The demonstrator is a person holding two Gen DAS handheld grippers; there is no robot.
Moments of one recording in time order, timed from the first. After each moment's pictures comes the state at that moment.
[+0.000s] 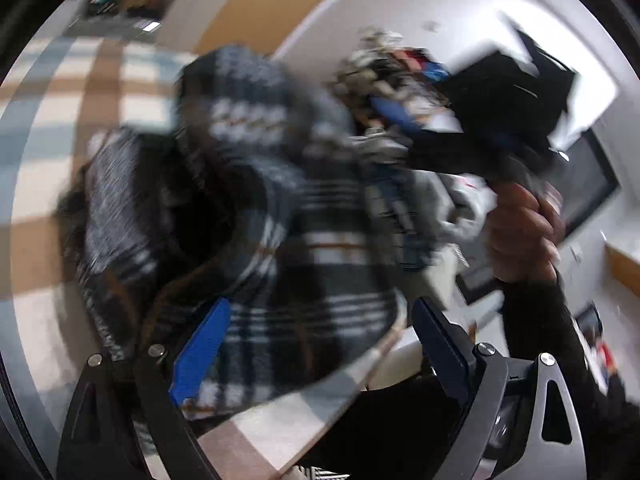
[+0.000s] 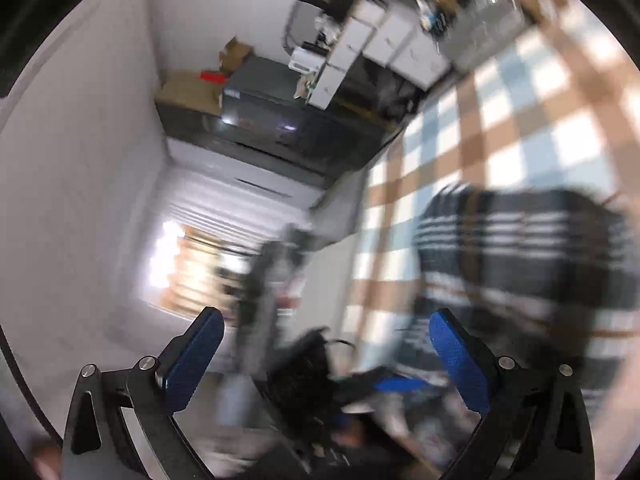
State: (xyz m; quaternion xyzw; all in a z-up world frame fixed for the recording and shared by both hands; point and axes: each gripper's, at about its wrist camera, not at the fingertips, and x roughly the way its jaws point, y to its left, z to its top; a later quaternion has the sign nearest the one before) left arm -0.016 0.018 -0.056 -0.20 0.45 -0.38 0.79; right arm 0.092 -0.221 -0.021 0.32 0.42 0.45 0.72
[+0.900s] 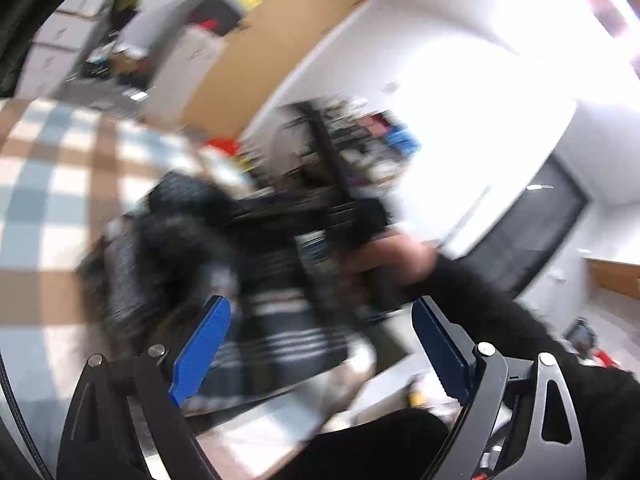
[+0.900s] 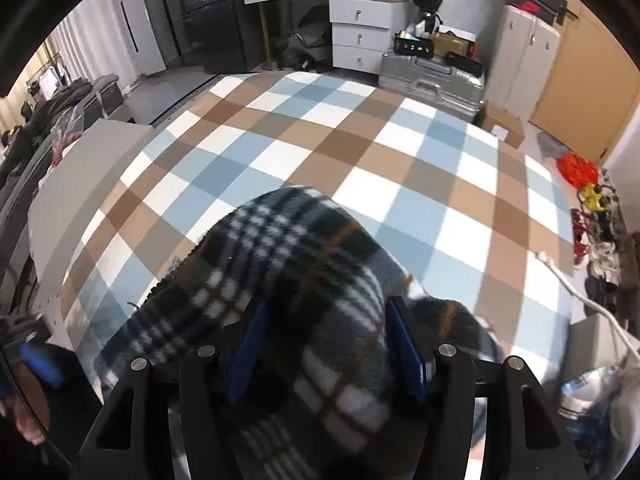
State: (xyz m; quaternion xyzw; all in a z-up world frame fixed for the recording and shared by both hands) left arm -0.065 0.051 -0.004 -0.23 0.29 -0.43 0.82; right arm 0.135 -0.108 -0.073 -0.13 0.47 0.26 0.84
